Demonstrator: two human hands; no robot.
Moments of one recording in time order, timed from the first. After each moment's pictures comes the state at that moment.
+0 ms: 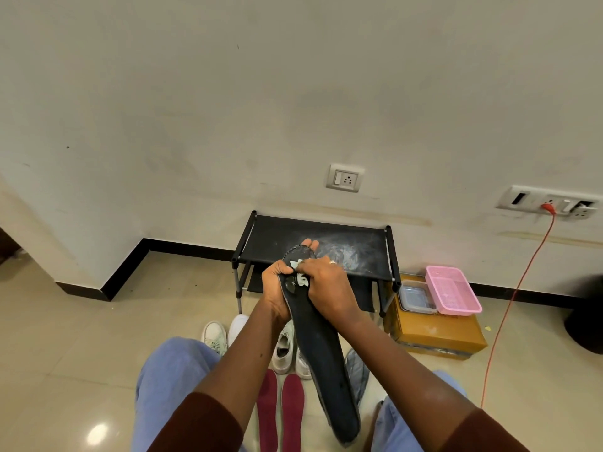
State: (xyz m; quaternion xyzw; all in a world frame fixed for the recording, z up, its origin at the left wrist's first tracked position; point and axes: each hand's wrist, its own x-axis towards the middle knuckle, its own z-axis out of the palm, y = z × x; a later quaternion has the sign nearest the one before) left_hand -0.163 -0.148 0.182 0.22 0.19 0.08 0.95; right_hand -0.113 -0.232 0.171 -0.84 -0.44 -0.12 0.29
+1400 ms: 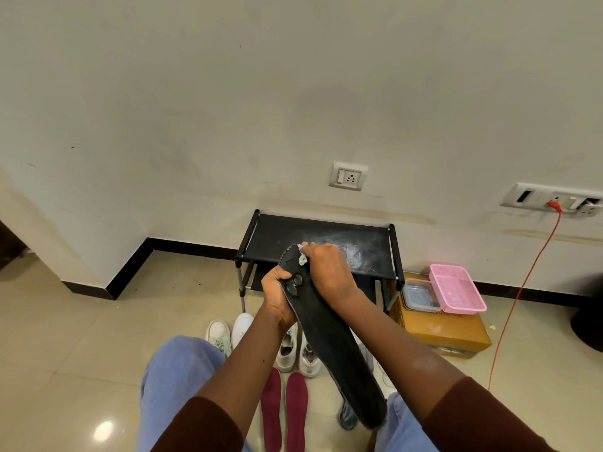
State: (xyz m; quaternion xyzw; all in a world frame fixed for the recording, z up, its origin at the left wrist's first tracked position) left_hand -0.169 -0.151 0.173 0.22 0.22 0.13 0.94; right_hand -0.097 -0.211 0.190 -0.90 -0.40 -0.06 0.15
